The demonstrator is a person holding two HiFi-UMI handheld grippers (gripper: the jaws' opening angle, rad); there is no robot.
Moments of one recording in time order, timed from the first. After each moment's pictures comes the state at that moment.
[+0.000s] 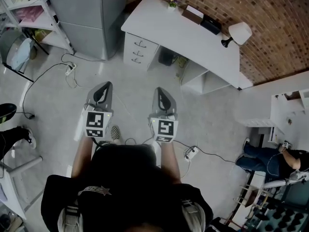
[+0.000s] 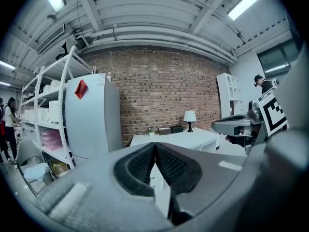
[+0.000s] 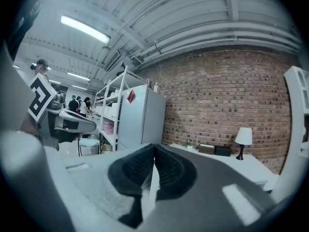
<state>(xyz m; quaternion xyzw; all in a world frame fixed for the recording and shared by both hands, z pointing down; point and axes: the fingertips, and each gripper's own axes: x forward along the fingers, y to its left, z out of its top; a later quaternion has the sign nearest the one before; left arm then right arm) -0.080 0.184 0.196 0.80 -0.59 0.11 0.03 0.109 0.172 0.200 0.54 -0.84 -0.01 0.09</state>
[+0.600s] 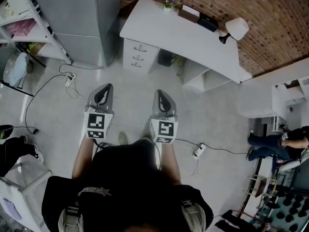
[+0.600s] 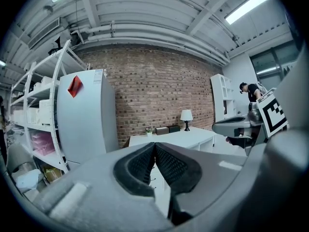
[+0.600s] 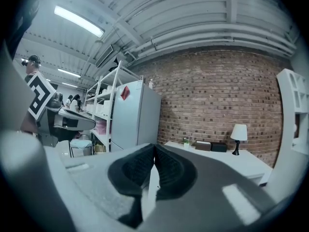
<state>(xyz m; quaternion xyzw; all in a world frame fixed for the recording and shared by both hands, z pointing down) -0.130 0.140 0.204 0.83 -0.55 0.12 0.02 0.059 0.146 0.209 0.58 -0.81 0.00 0.09</state>
